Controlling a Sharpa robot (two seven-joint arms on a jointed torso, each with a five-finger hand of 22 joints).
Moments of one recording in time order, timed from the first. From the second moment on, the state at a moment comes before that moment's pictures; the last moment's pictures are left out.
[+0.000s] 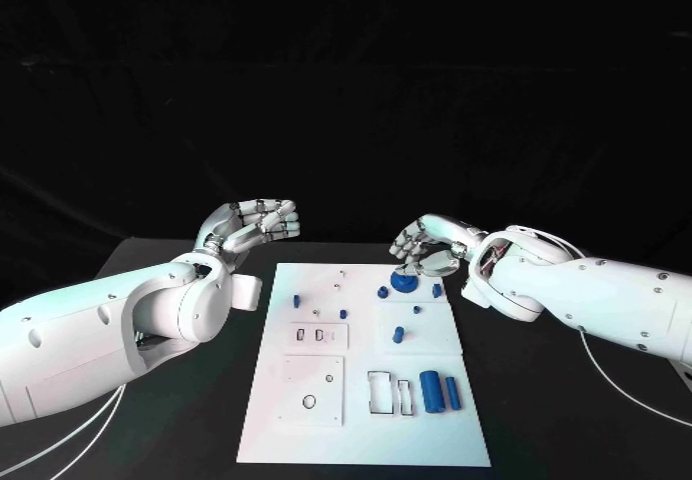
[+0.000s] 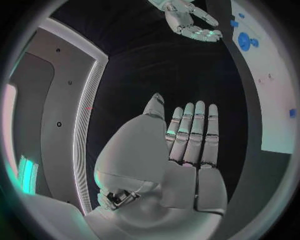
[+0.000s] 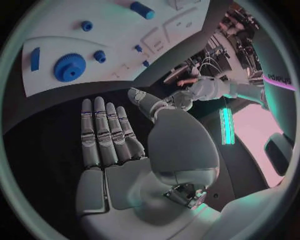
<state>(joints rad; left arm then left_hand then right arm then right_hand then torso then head) 1.23 -0.88 -0.04 1.57 -0.01 -0.46 0.46 1.53 0.03 -0.15 0.24 0.25 0.82 0.21 0.25 0.18 1.02 0.18 0.12 0.07 0.93 0.15 0.26 0.16 0.17 0.74 0.26 0.27 0.12 1.33 -0.76 -0.15 1.39 -1.19 -0.31 0.09 1.21 -0.17 0.43 -0.16 0.27 0.92 0.21 0.23 0.24 1.07 0.16 0.09 0.08 1.12 0.11 0.28 0.27 0.18 0.96 0.22 0.26 0.11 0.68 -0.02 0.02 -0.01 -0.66</state>
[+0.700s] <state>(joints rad) 1.23 -0.92 -0.04 1.66 -0.04 -0.42 0.45 1.53 0.03 -0.17 0.25 0.25 0.82 0.21 0.25 0.18 1.02 0.18 0.12 0.07 0.94 0.15 0.26 0.17 0.17 0.75 0.26 0.27 0.11 1.33 -0.70 -0.15 1.39 -1.52 -0.25 -0.04 1.21 -0.22 0.50 -0.07 0.31 1.00 0.14 0.23 0.33 1.22 0.08 0.07 0.18 1.46 -0.01 1.24 1.15 0.15 1.28 0.09 0.89 0.64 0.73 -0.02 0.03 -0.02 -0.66</state>
